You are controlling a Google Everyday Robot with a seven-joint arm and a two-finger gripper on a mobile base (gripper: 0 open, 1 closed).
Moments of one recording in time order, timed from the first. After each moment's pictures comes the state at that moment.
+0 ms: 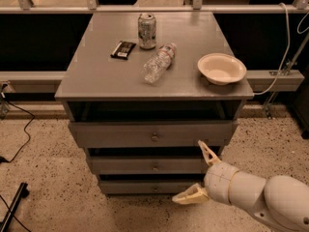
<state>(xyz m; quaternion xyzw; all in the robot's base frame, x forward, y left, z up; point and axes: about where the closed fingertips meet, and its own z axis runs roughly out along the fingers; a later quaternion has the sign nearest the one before) 0.436 -0.102 0.678 -0.48 0.71 0.11 0.50</state>
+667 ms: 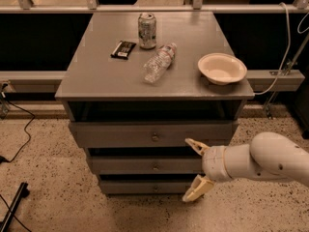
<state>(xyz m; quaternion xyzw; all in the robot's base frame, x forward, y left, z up) 0.459 -0.104 0.642 -0.63 0.66 0.16 0.38</state>
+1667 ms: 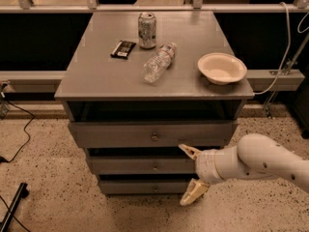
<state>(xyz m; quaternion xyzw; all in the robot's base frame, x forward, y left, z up) 0.462 -0.095 0.606 -0.66 0.65 0.17 0.35</state>
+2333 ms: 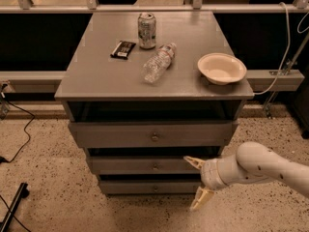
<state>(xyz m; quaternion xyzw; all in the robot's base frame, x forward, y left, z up) 0.469 -0.123 0.521 -0.68 0.63 0.19 0.32</state>
